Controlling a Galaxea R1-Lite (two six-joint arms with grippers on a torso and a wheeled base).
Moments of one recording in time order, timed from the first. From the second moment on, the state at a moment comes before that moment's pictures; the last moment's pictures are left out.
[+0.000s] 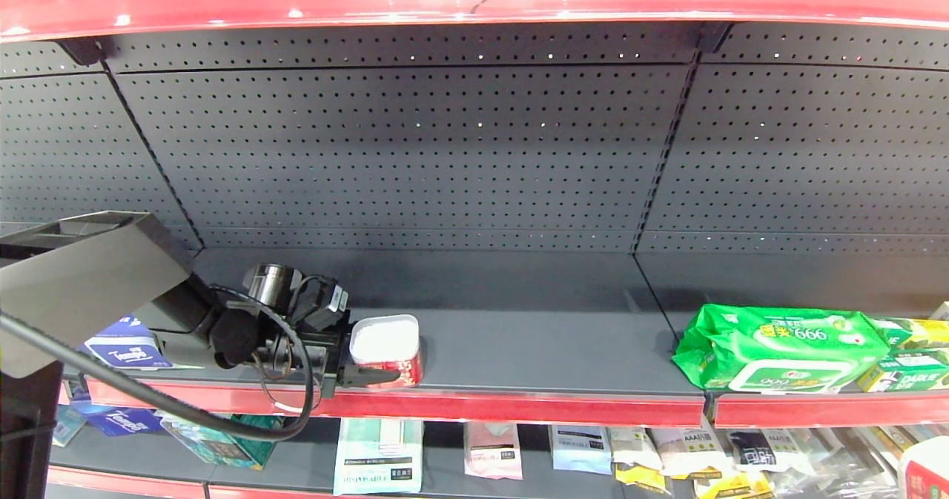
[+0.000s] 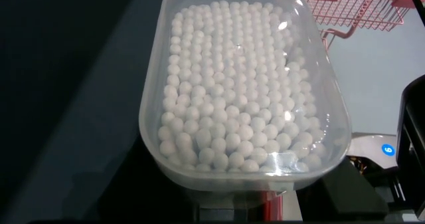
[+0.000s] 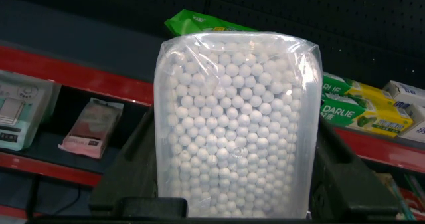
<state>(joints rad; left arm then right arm) -0.10 2.30 -0.95 -0.40 -1.21 0.97 0.19 0.10 0.00 -0.08 -0.14 -0.25</state>
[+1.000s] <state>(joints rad) -0.02 2.28 -0.95 -0.39 -1.20 0.96 0.19 0.10 0.00 -0.08 -0.14 -0.26</state>
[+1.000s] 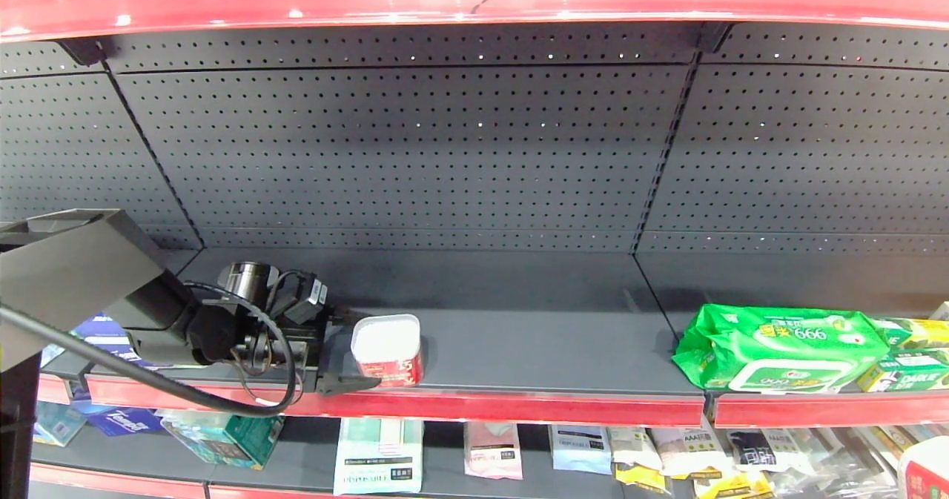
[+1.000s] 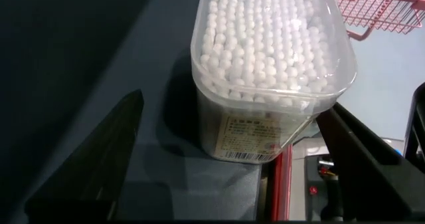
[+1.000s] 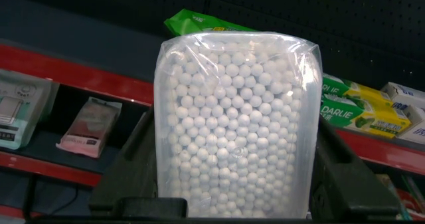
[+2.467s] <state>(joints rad) 0.00 2.25 -0.95 -0.39 -1.19 0.89 0.19 0.10 0.00 -0.08 -0.14 -0.27</state>
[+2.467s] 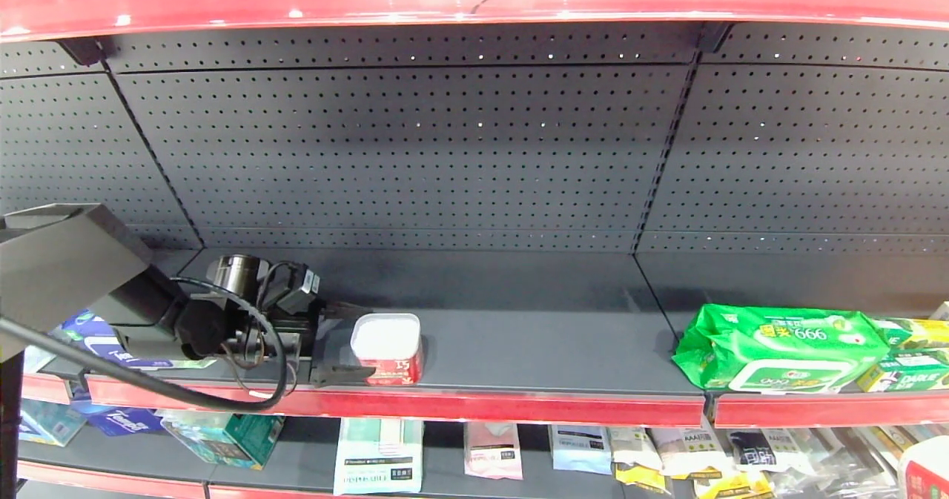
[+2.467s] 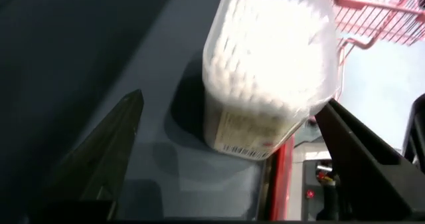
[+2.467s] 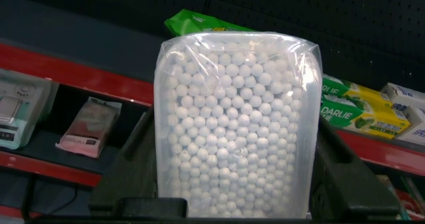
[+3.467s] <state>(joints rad) 0.04 1.98 -0.93 -0.88 -0.59 0.34 0.19 0.10 0.00 -0.08 -0.14 -0.22</state>
